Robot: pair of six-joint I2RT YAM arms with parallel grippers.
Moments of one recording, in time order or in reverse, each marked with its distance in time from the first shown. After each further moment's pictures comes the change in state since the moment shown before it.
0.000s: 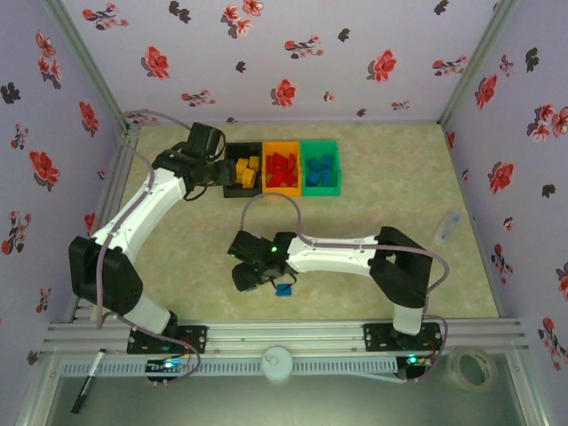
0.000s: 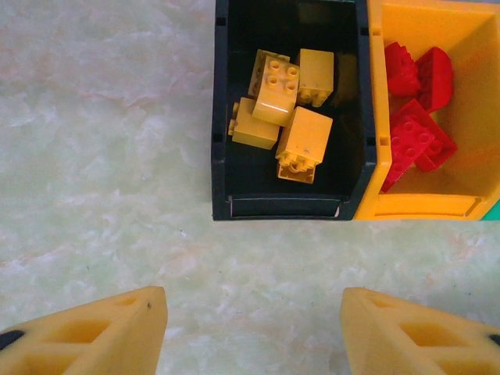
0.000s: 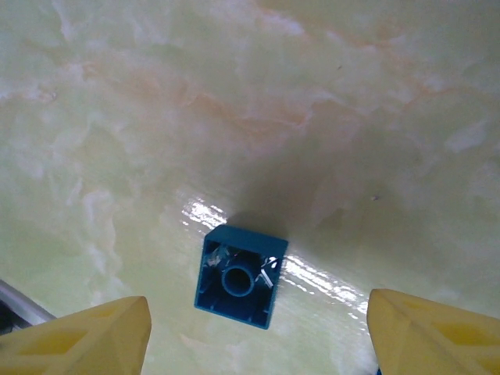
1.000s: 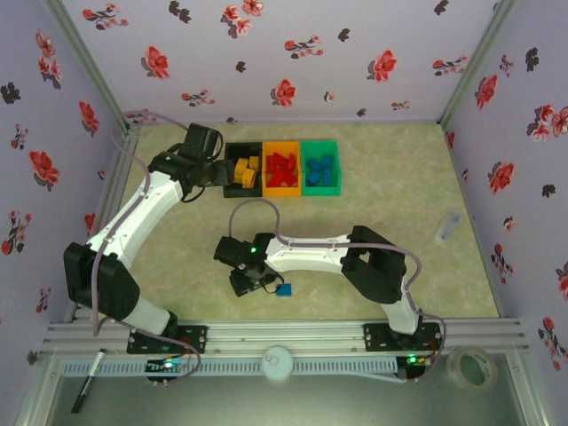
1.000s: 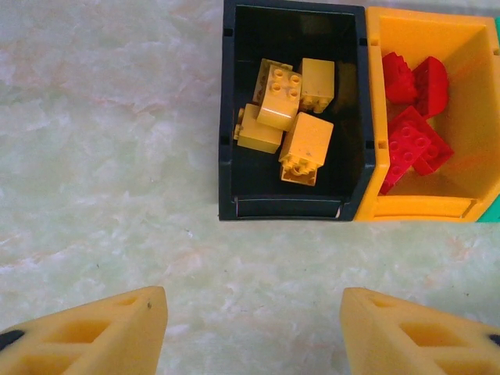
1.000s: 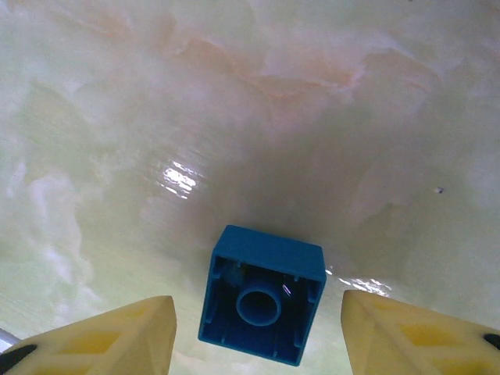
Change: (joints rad) left arm -0.002 -0.035 -0.015 -0.001 -0.015 0.000; right arm 0.022 0.165 0.163 -0.155 -0.021 -0.002
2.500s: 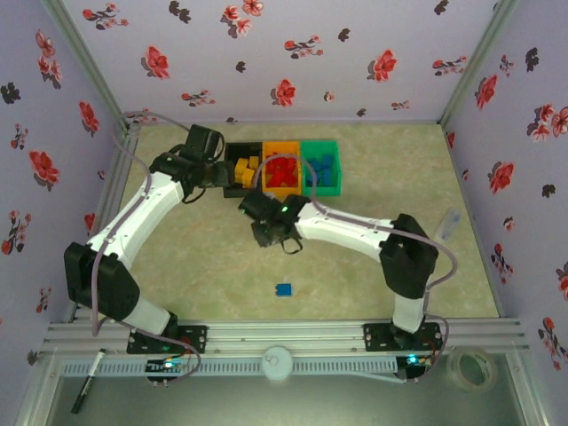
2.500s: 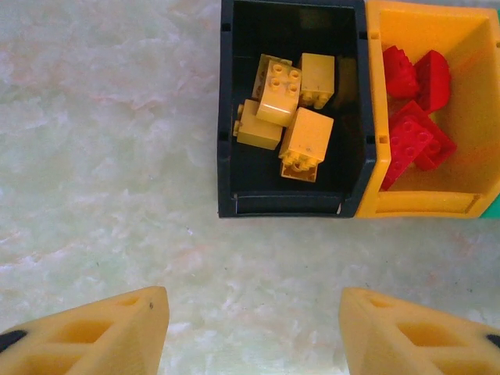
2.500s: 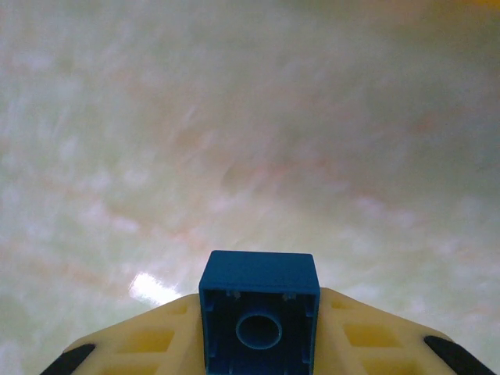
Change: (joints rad) left arm -0.010 -0.003 -0.014 0.001 -0.007 0.004; right arm -0.260 -0.187 0.017 -0.016 0.203 -0.154
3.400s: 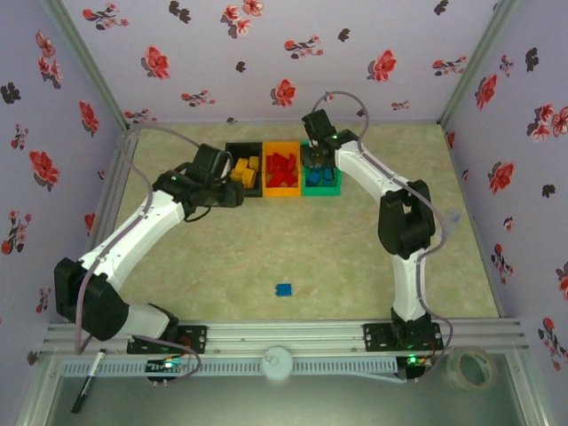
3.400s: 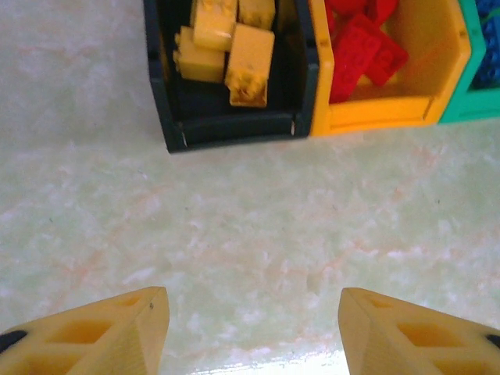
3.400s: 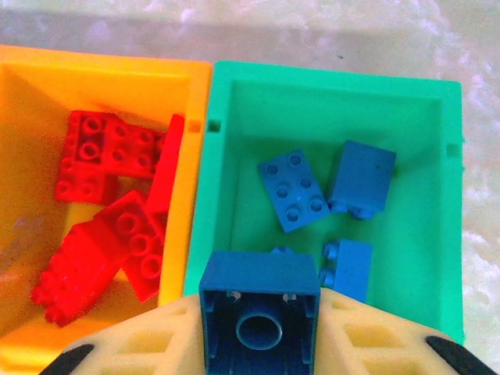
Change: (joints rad) left arm -0.122 -0.115 -0.144 -0.013 0.037 0.007; right arm -0.523 0.276 0.374 0.089 -0.054 -0.308
